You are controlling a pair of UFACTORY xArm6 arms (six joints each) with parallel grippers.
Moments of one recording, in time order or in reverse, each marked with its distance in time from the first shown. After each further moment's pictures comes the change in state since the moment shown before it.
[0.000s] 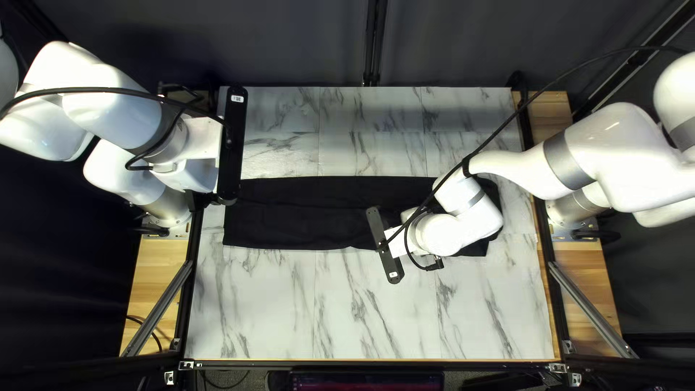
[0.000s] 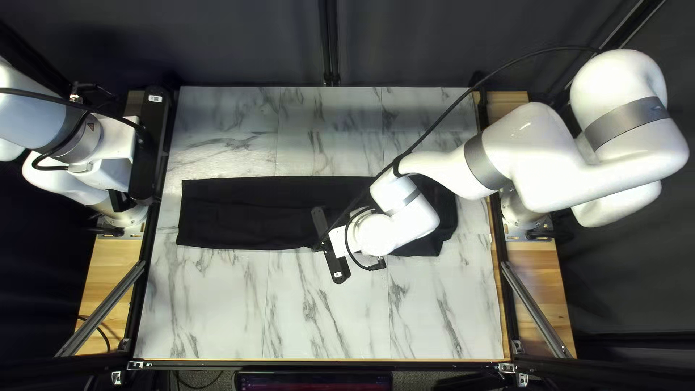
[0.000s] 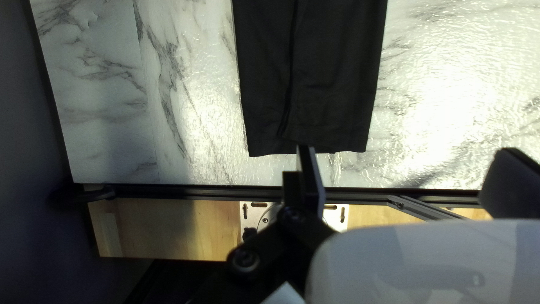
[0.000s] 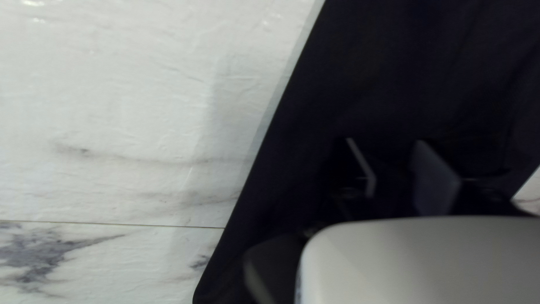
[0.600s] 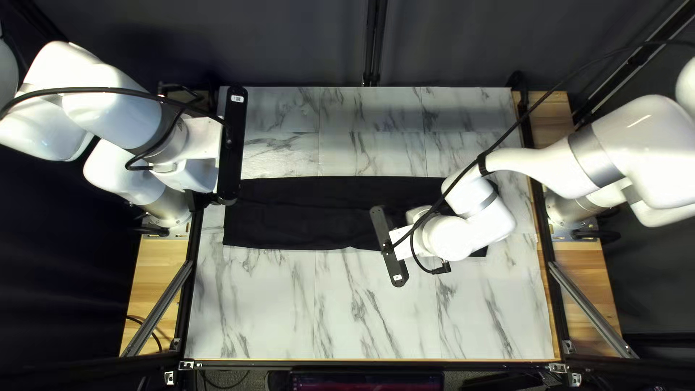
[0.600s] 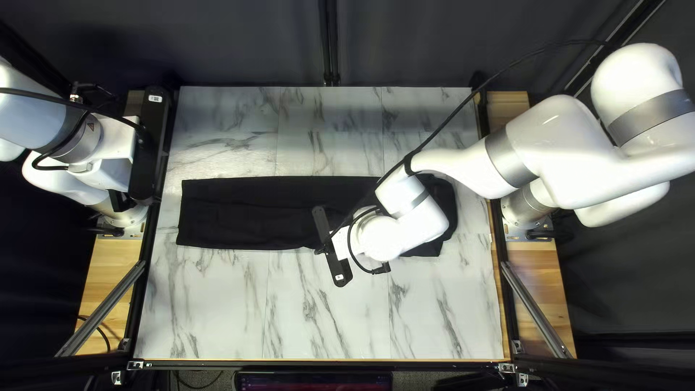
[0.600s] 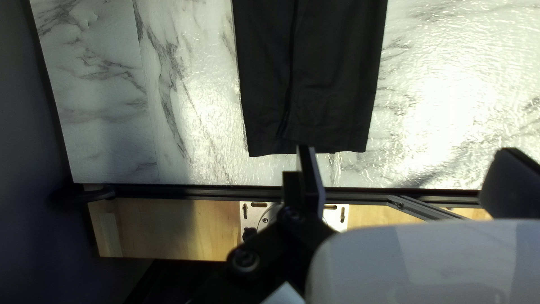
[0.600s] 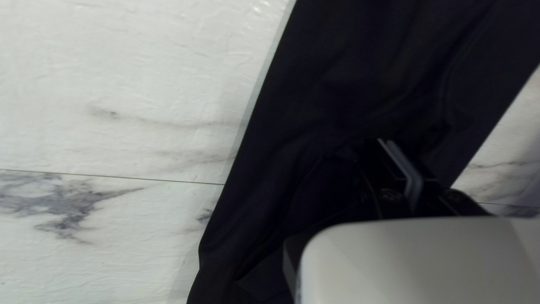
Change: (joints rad) left arm 0.000 0.000 0.000 0.000 0.000 0.000; right arm 0.045 -0.079 -0.038 0.009 0.119 0.007
